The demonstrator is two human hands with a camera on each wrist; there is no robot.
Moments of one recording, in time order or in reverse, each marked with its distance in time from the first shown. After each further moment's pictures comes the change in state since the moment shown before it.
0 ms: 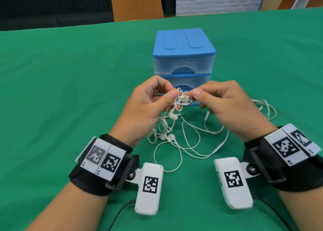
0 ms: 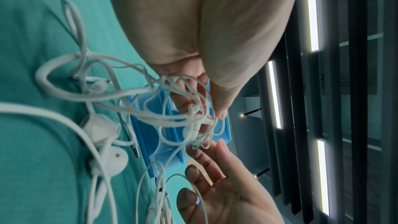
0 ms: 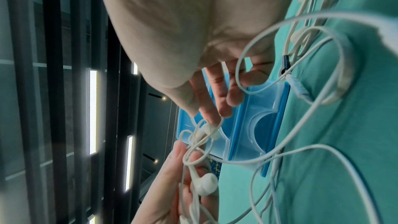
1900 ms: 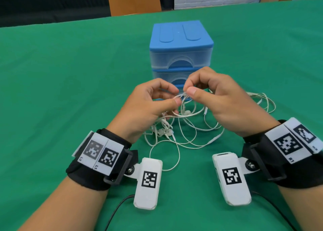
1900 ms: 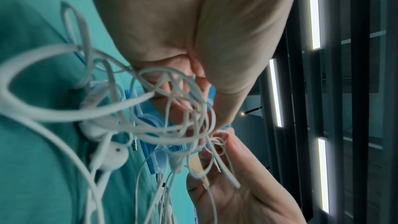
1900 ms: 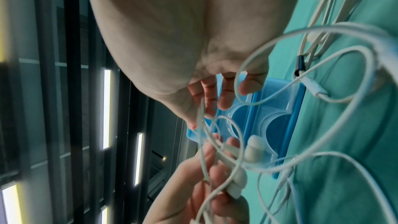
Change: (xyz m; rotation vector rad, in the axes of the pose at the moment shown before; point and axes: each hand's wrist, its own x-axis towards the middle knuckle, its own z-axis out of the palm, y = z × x) left_hand -0.001 0.001 0.005 0.033 -0.001 -0.219; right_hand -0.003 -0.014 0.004 -0.084 -0.103 -0.132
